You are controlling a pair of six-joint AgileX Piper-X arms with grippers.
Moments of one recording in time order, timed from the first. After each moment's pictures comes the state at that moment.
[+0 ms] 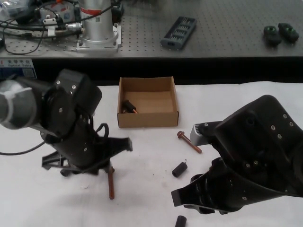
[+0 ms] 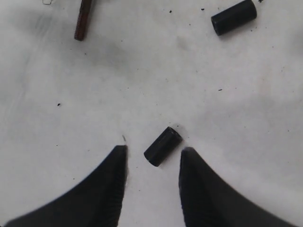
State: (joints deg) left arm -24.4 99.0 -59.8 38.7 7.5 -30.4; right arm 50.2 76.4 -42.7 30.2 -3.6 28.3
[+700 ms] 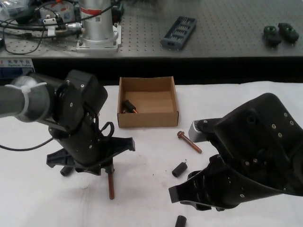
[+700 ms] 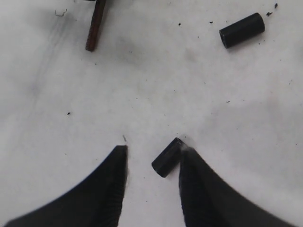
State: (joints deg) left arm -24.2 102.6 -63.9 40.2 7.5 -30.0; right arm 50.2 76.4 -42.7 28.0 -4.1 28.3
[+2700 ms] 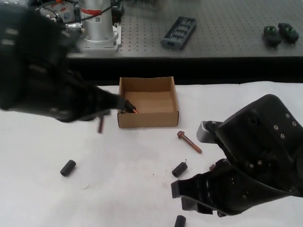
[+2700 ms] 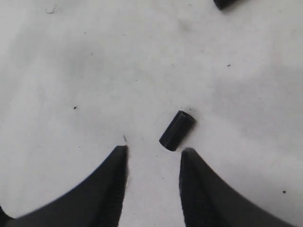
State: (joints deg) left arm -23.5 71.6 -54.9 30.4 12.6 -13.0; right arm 50.2 75.7 -42.7 31.7 -5.7 41.2
